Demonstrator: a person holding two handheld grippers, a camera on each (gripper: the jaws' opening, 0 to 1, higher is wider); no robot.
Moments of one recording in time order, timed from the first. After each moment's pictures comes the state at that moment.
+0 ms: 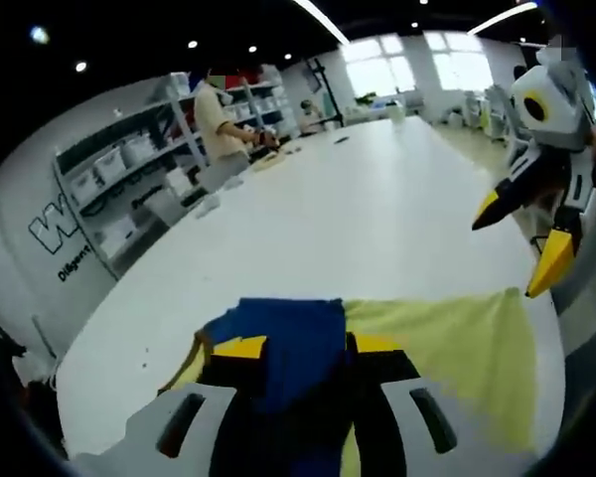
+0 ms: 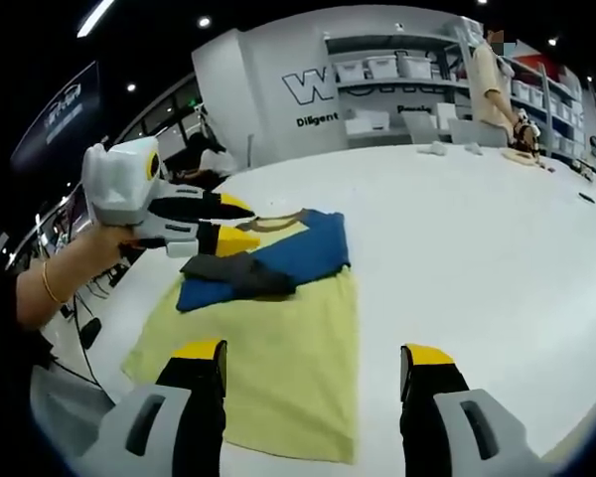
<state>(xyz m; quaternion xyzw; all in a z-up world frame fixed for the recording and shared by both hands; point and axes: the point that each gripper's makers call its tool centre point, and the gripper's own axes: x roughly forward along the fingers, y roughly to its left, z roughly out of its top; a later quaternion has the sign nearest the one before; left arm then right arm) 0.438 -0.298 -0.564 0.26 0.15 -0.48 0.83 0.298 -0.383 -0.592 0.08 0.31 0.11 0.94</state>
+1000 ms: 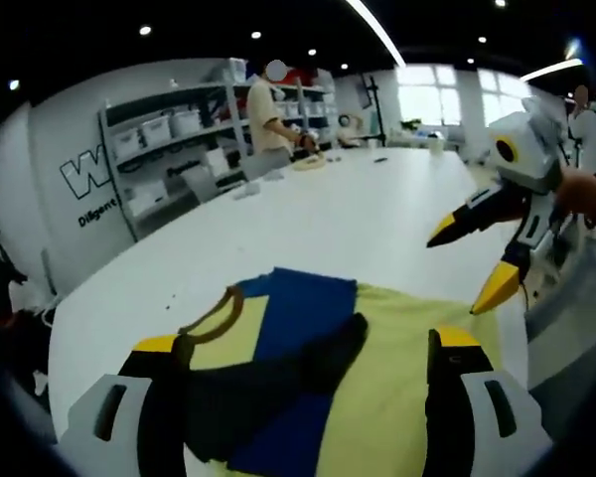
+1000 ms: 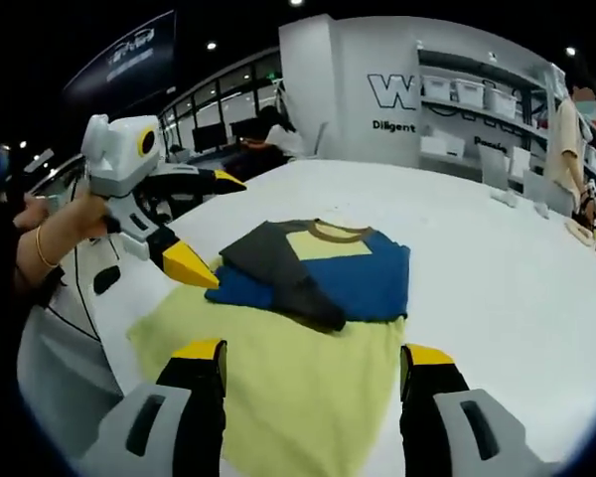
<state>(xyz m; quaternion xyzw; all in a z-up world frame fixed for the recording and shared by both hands) 0.414 -0.212 -0.548 0.18 0.18 -0.42 0.87 0.338 -0.328 -0.576 -0.04 0.30 0.25 0.92</state>
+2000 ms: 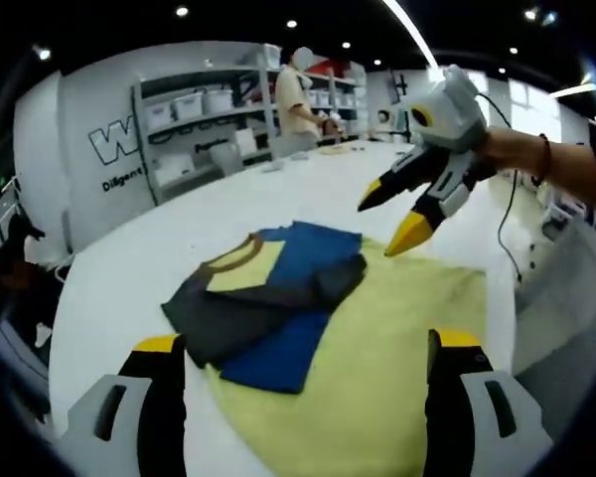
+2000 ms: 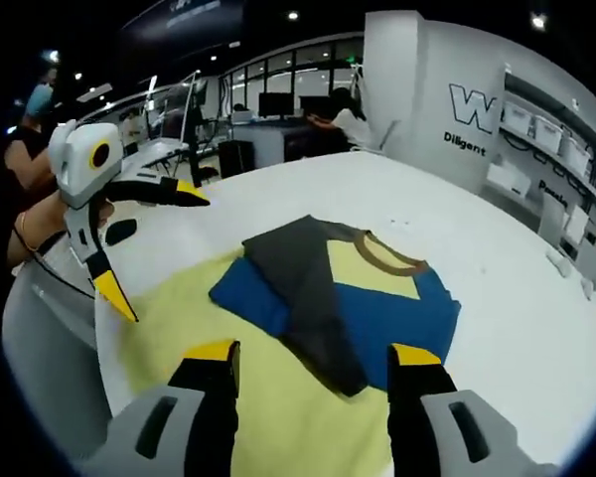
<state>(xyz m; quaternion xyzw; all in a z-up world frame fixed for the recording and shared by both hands) 0.362 -0.137 -0.581 0.15 0.22 -0.37 0.89 0.399 -0.276 -0.587 -0.15 0.30 0.37 0.87</state>
